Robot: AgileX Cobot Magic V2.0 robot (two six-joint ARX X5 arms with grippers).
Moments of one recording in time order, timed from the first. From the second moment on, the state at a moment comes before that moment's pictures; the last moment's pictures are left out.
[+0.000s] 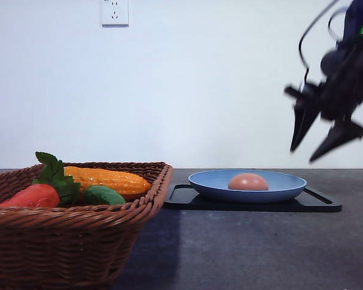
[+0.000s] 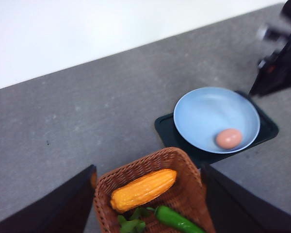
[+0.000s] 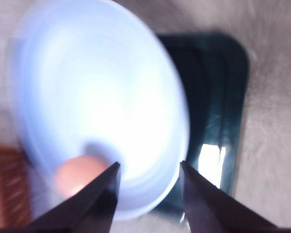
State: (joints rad) left_arx -0.89 0.99 1.36 -0.89 -0.48 -0.16; right_arx 0.00 1.97 1.67 -0.97 -0.54 0.14
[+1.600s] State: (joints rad) left_arx -0.47 0.64 0.59 -0.38 -0.18 -0.28; right_arx 0.46 0.78 0.45 -0.11 0.03 0.11
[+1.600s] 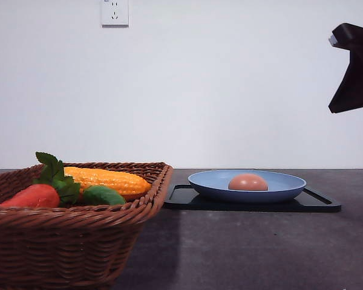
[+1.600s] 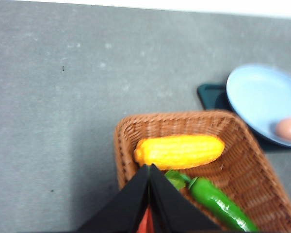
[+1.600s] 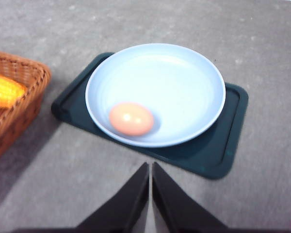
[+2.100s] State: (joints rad) left_arx -0.47 0.64 0.59 -0.38 -0.18 -0.29; right_arx 0.46 0.78 0.45 -0.11 0.03 0.13
